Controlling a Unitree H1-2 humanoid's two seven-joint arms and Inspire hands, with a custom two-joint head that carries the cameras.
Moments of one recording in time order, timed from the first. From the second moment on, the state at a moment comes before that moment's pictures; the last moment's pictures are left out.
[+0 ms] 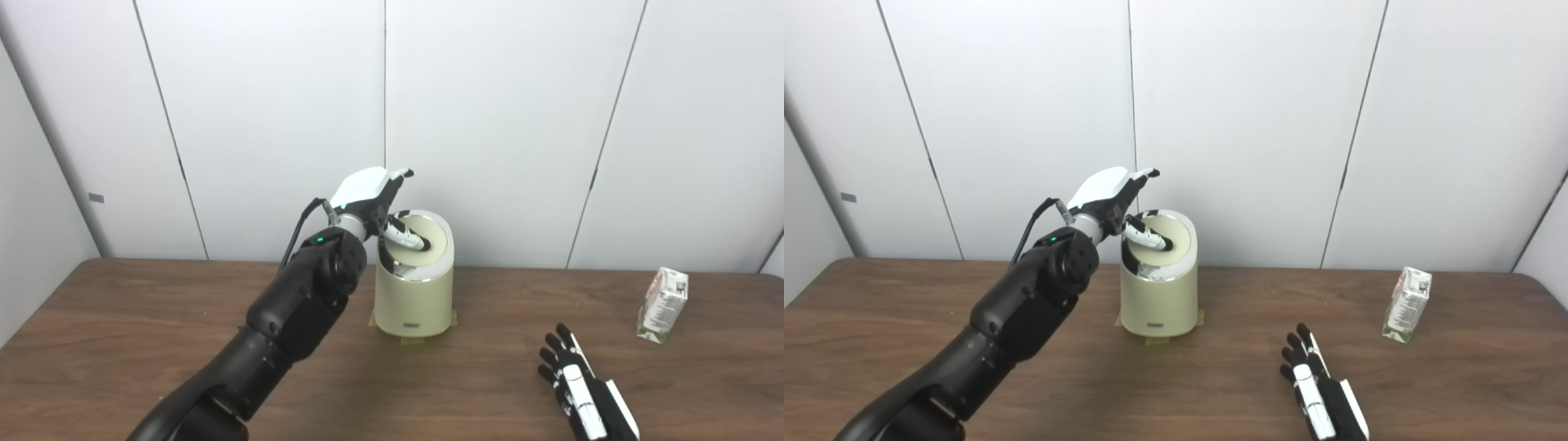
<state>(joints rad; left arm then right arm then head) -0.96 0.20 -0.48 0.49 0.65 0.37 -0.13 -0.01 -0.05 -0.03 -0.11 0.08 0.11 0.05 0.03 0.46</state>
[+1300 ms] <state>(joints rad) -0.73 0.11 0.00 -0.03 0.30 0.46 -0.16 -0.02 -0.04 -0.05 -0.09 0.12 0.07 0.07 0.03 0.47</state>
